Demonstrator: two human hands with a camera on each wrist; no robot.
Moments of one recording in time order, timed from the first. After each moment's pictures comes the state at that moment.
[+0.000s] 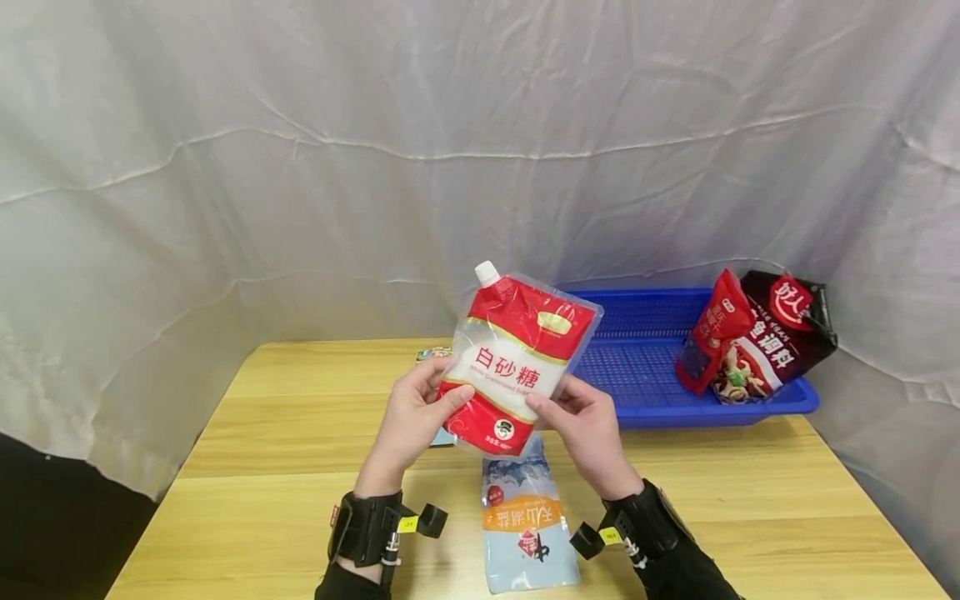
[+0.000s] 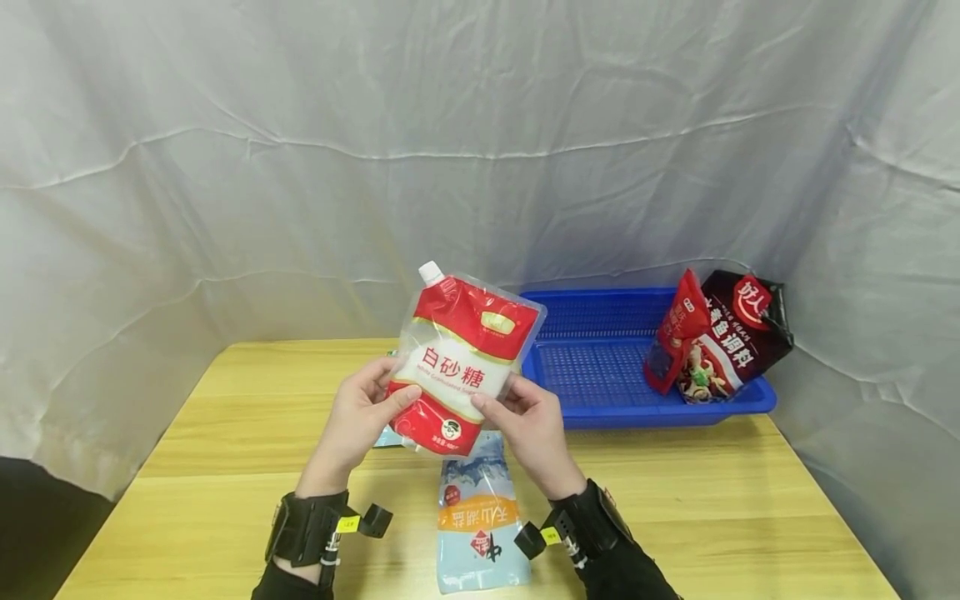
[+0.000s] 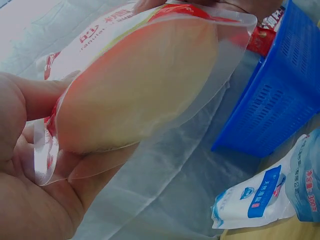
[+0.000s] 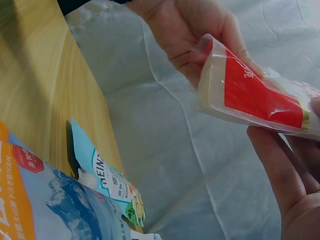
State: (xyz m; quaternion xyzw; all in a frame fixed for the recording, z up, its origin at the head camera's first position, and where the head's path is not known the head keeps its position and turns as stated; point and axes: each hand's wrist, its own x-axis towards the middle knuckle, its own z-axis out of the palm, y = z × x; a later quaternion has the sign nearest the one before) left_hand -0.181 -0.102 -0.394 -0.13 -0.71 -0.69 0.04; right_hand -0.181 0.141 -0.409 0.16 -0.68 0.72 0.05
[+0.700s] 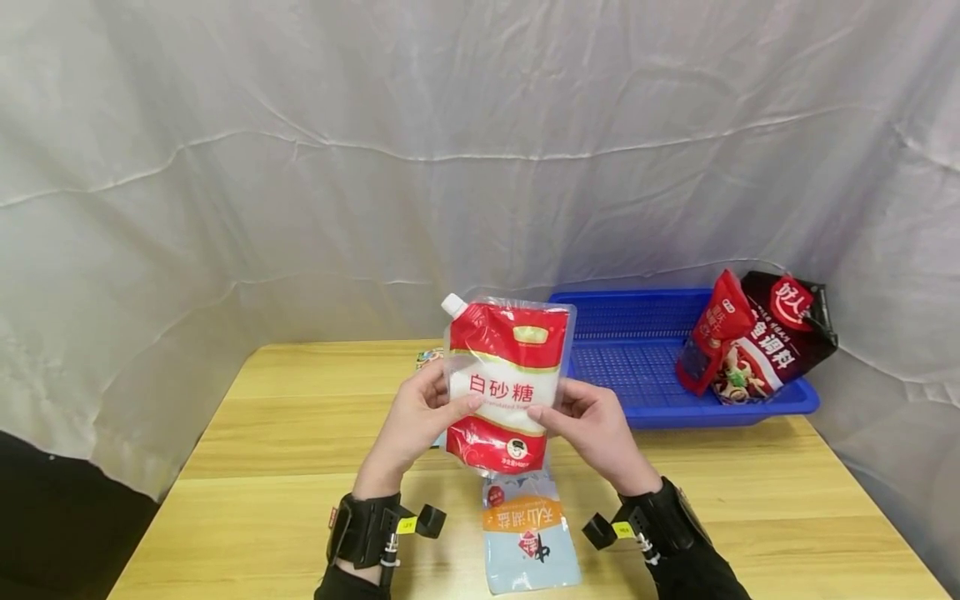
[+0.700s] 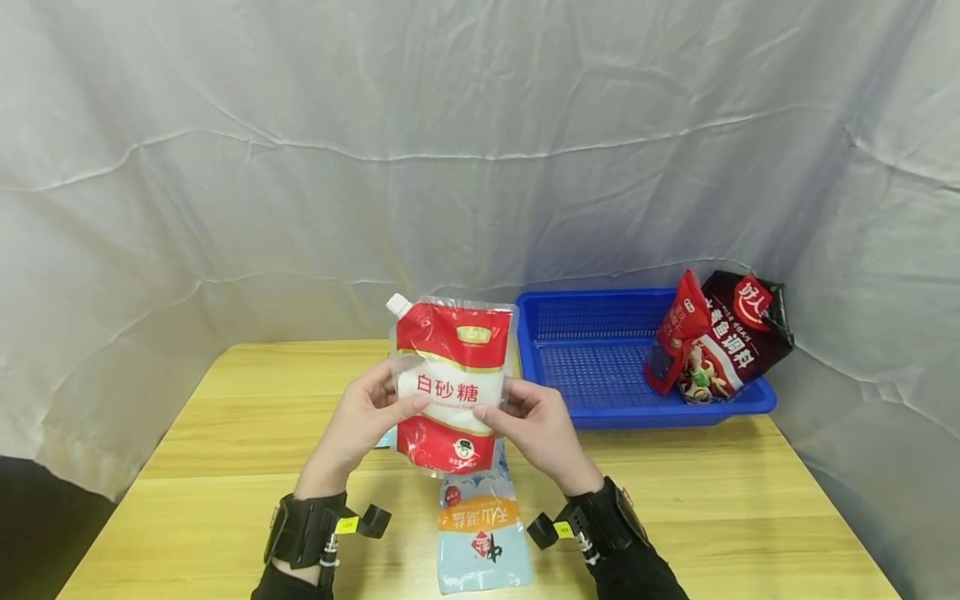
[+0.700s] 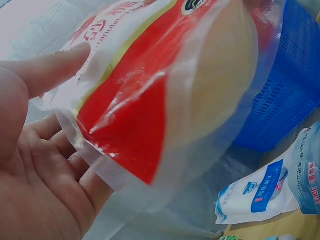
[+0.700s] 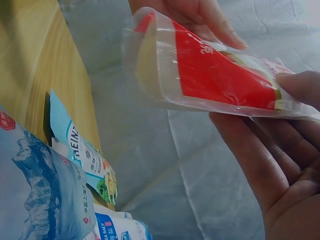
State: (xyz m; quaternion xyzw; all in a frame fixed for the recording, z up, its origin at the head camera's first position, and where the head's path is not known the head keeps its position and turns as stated) left_hand -0.183 -0.103 -0.393 -0.16 -0.71 -0.69 -0.01; right_hand -0.183 0.159 -0.400 0.22 -0.74 0.64 0.01
